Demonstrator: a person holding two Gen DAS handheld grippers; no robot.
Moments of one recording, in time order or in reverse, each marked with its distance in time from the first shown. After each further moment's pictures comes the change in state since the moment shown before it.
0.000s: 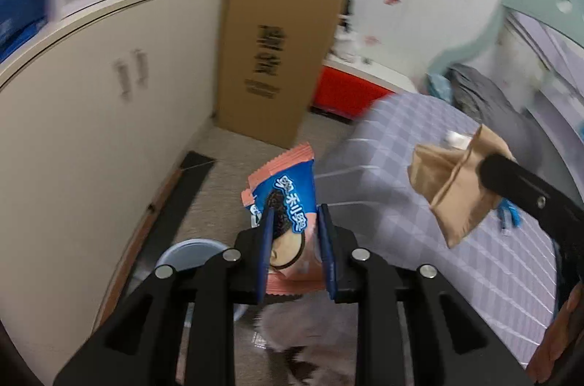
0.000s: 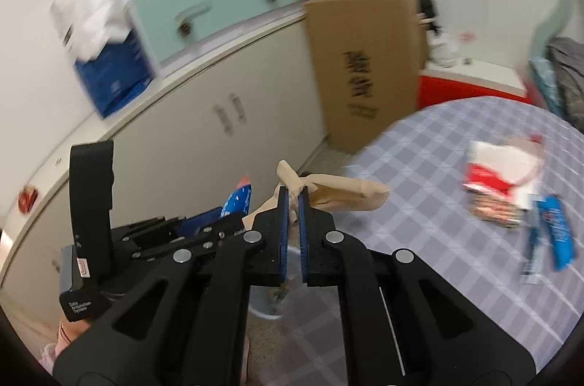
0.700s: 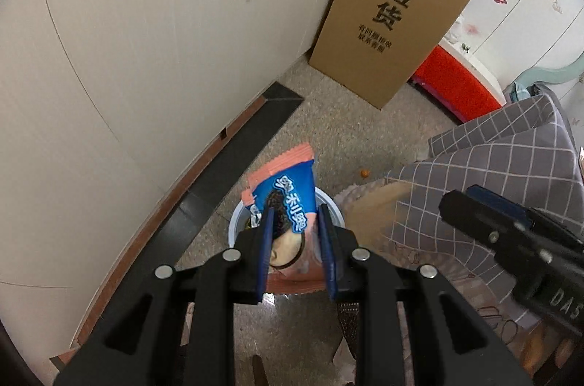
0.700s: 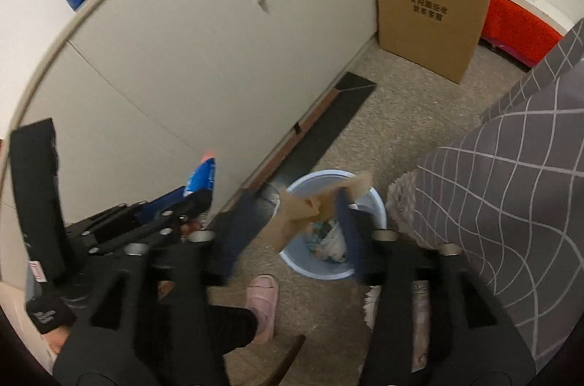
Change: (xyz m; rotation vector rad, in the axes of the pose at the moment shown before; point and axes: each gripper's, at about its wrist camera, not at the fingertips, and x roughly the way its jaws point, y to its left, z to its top) left arm 0.078 0.182 -0.057 -0.238 0.199 0.158; right arm 0.211 0.073 -0.062 -0.013 0.397 0.036
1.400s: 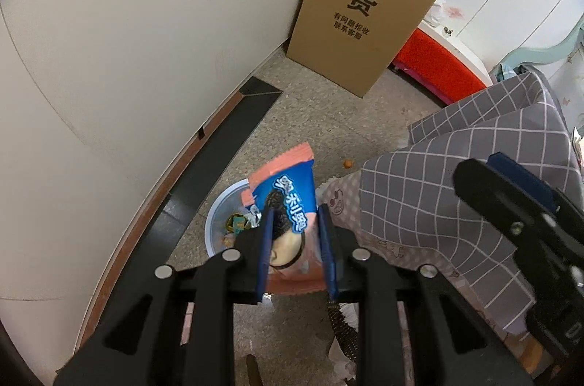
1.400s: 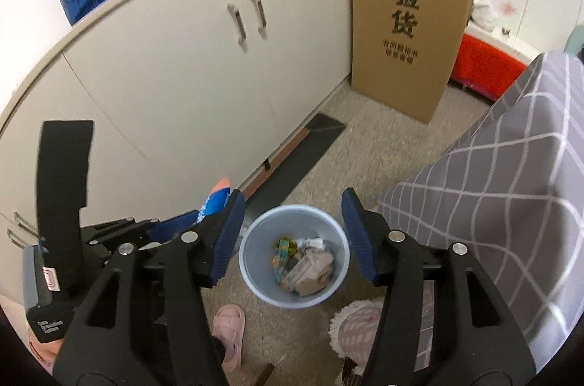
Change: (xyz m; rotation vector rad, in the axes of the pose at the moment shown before) left arm 0.009 -0.039 0.003 0.071 0.021 -0.041; right arm -0.049 -0.003 -0.002 -0.033 -0.226 -0.115
